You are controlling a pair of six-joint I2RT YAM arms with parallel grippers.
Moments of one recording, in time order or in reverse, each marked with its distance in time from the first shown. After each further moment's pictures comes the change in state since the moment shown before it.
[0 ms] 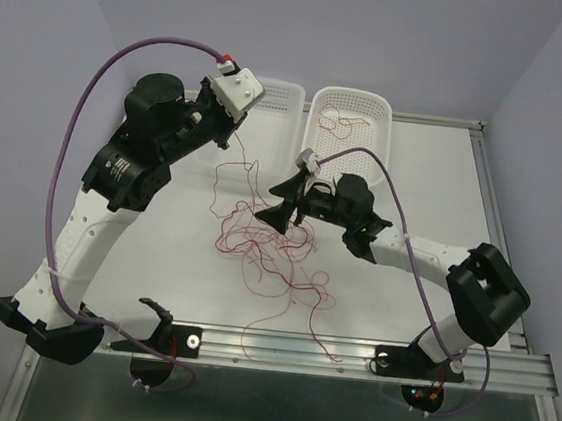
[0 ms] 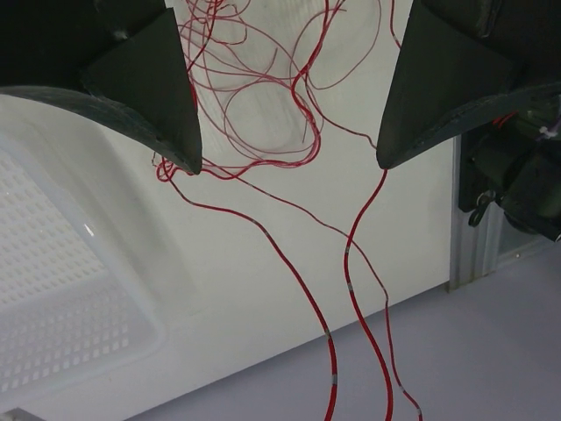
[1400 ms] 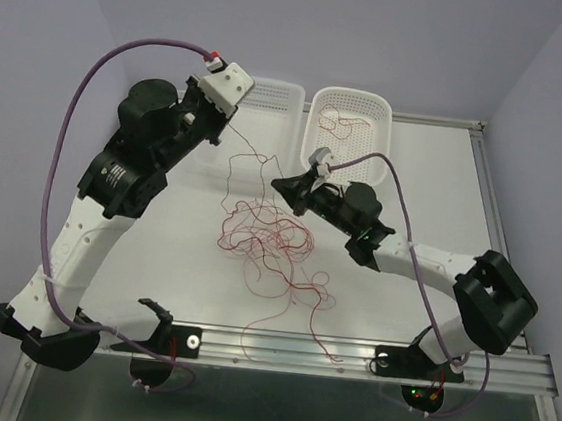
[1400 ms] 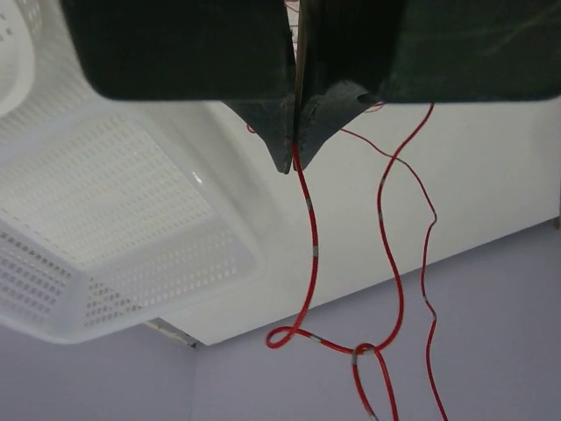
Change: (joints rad) left arm 0.000 -0.017 -0.021 0.023 -0.139 -0.005; right arm 0.042 0.006 -0.005 0.141 0.264 -0.132
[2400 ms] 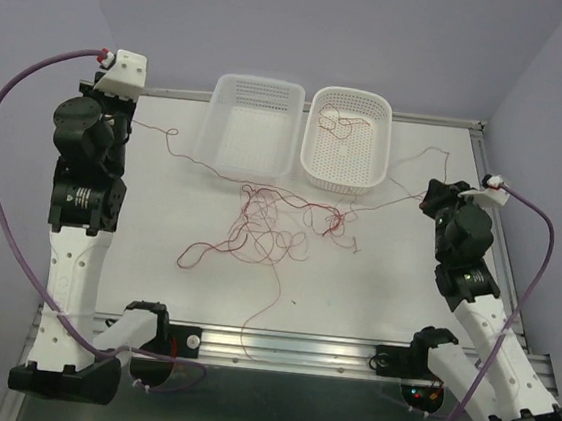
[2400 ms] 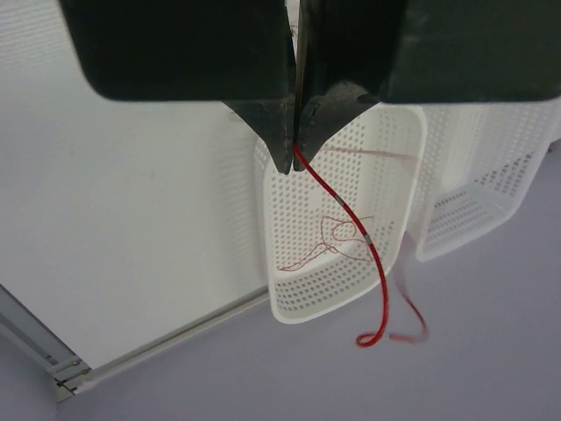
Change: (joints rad) left arm 0.459 -0.196 -0.282 0.234 -0.277 0.058; right arm -0.544 -0.797 -0.253 -0.637 0.646 0.389
